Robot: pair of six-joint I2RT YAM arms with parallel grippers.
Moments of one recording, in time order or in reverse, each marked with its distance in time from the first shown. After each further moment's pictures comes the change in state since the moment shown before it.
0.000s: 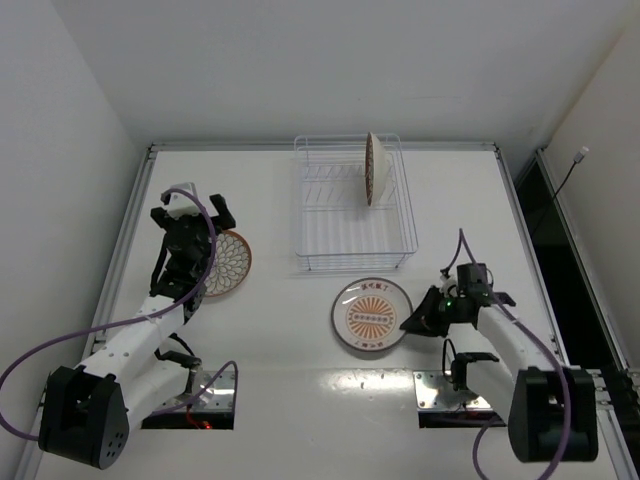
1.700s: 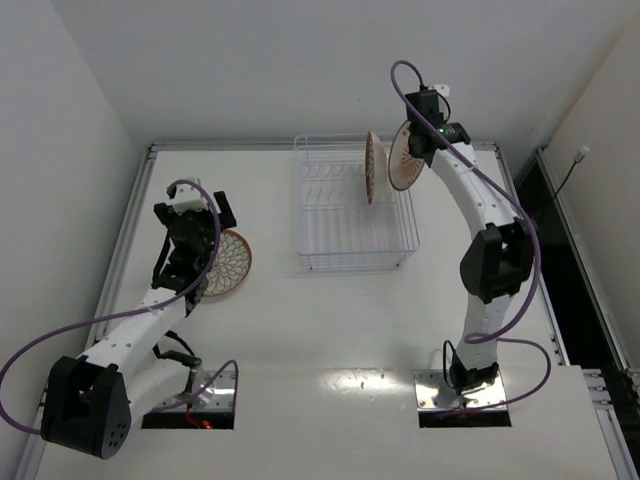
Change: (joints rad) left arm 0.000 0.047 0.048 -0.069 -0.019 0.029; right arm 0.255 0.923 1.662 -0.179 1.174 -0.352
